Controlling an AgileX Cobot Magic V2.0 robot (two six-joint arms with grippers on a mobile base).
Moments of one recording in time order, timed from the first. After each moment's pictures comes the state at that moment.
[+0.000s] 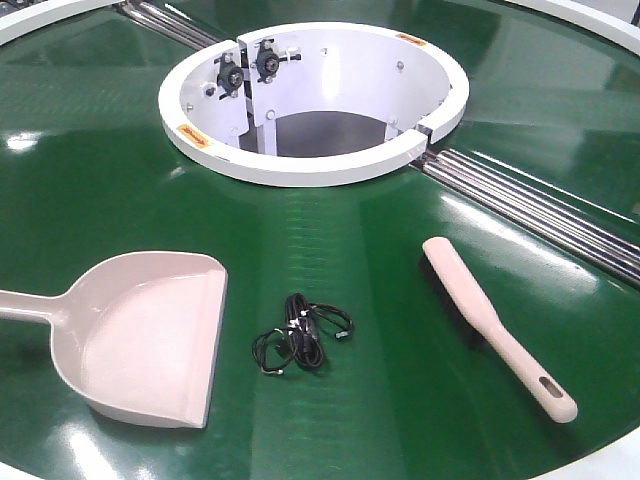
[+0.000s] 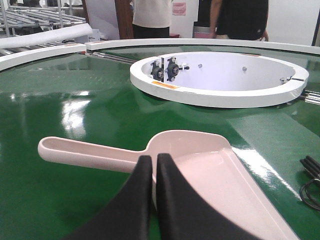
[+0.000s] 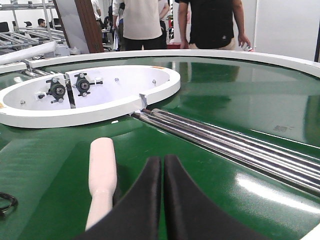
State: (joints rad) left arm -0.06 -0.01 0.03 0.00 0.14 0.03; right arm 0.01 -0.01 0.03 -0.02 0.10 0.06
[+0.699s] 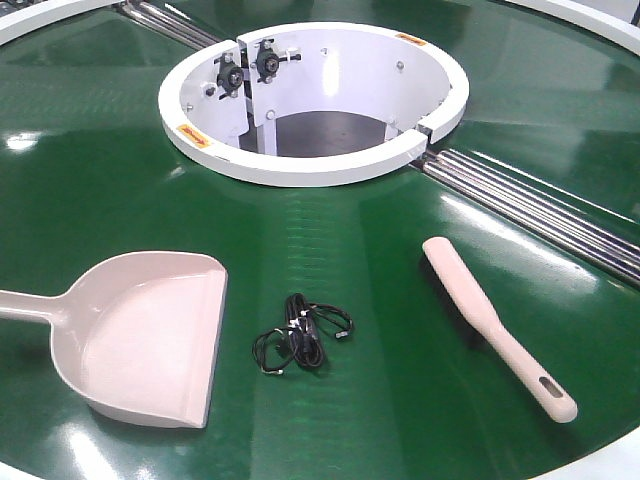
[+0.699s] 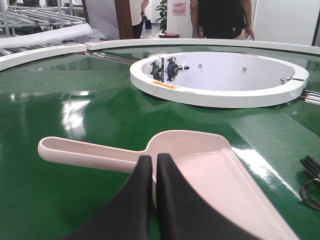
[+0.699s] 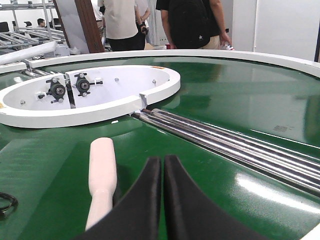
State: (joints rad) left arm -0.06 -0.01 0.03 0.00 0.14 0.03; right arm 0.01 -0.01 0.03 -0.02 0.10 0.06
